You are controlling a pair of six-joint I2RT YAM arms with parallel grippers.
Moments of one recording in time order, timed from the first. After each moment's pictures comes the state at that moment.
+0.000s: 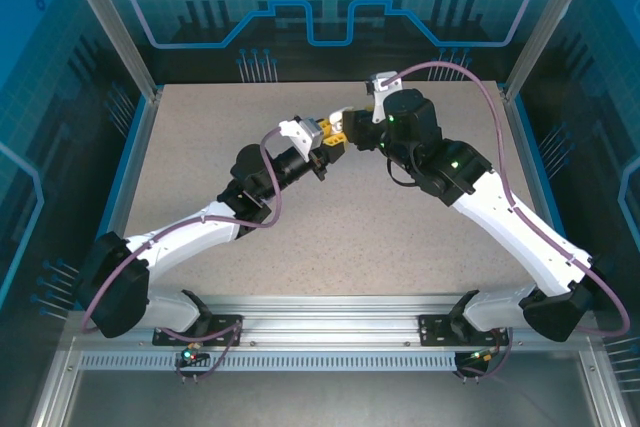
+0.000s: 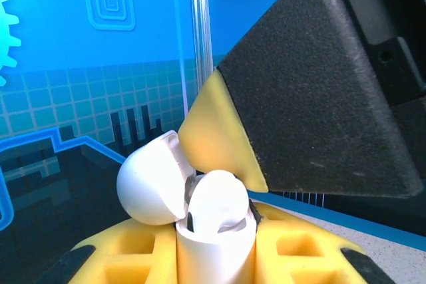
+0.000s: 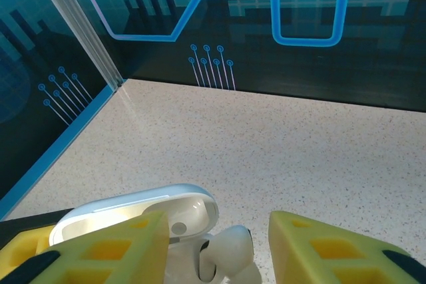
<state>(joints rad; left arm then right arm) -0.67 1.36 0.87 0.73 0.21 0.01 0.73 1.32 1.51 -0.56 0.26 0.33</state>
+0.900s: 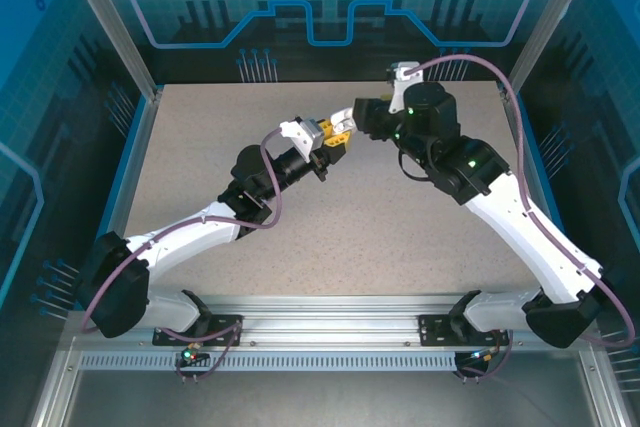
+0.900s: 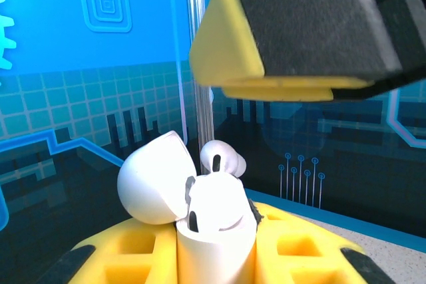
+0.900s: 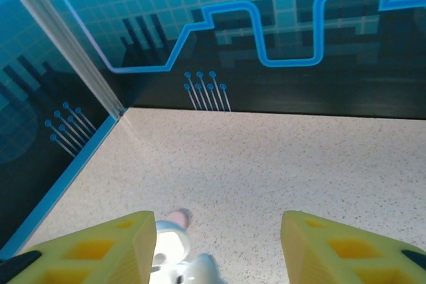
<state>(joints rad) -0.67 1.36 0.87 0.73 0.21 0.01 0.65 1.28 1.53 -0.56 0.24 0.38</state>
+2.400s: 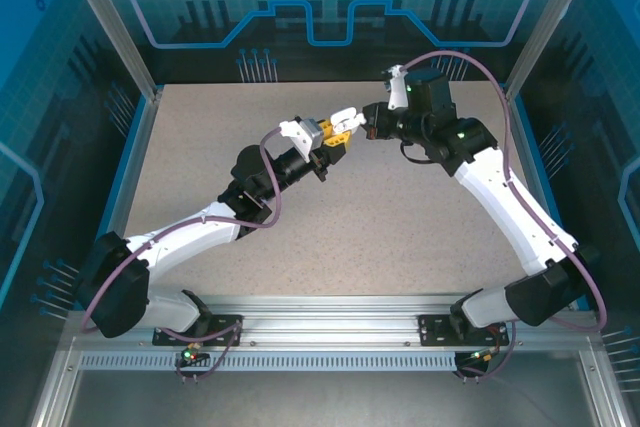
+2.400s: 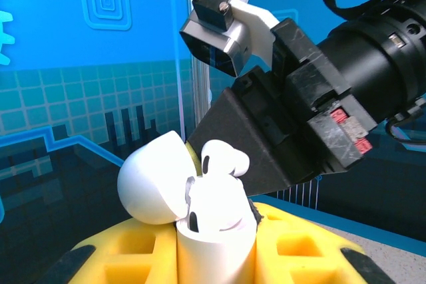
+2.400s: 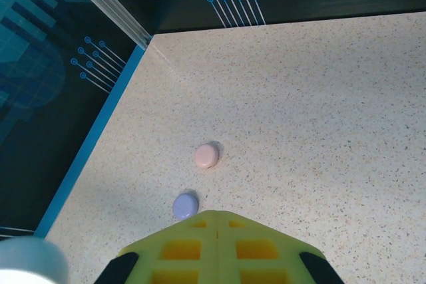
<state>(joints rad) -0.67 1.36 0.87 0.73 0.21 -0.01 0.48 1.42 1.55 -0.66 -0.19 0.44</state>
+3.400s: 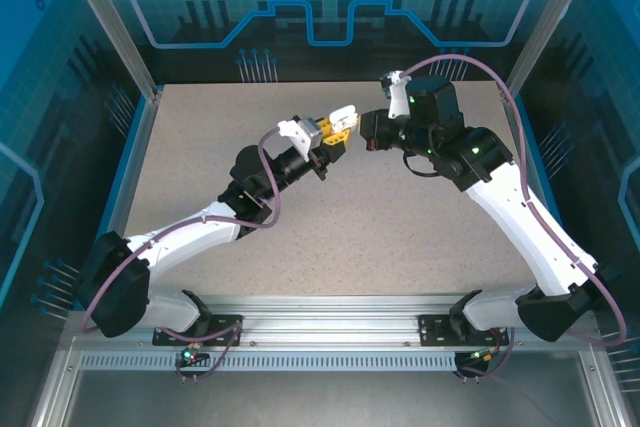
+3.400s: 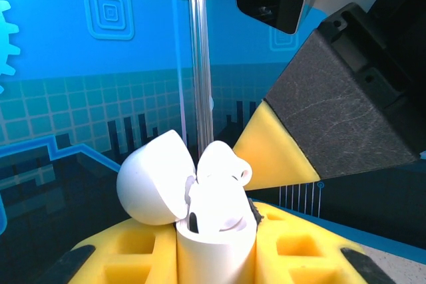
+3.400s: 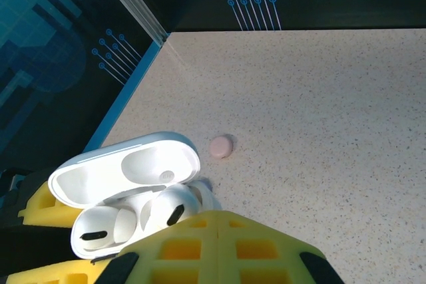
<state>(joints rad) -0.67 1.37 0.87 0.76 0.21 -0.01 0.59 1.33 1.60 -0.77 -0.10 0.43</state>
